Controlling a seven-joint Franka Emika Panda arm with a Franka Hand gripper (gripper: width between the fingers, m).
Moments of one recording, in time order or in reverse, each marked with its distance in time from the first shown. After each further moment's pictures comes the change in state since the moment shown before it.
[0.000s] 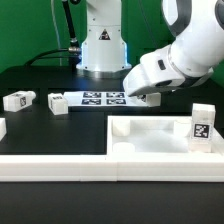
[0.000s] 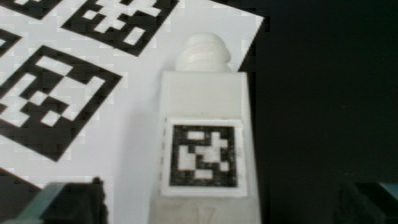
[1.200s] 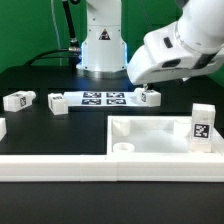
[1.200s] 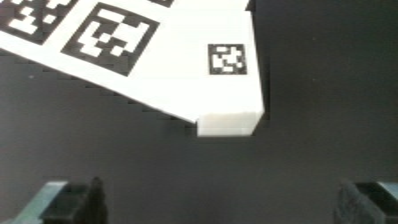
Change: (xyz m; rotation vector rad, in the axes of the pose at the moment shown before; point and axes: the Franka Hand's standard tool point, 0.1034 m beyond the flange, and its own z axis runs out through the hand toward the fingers) arm 0.007 0.007 -0.057 0.025 0.019 -0.004
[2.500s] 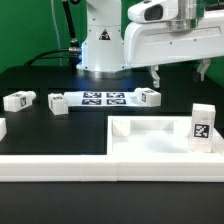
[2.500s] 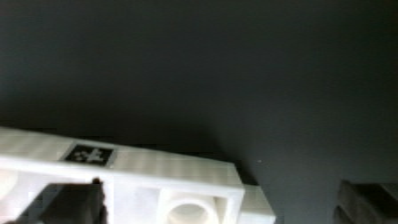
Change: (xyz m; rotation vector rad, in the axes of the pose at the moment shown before) arm 0.031 0.032 -0.090 0.105 0.822 0.164
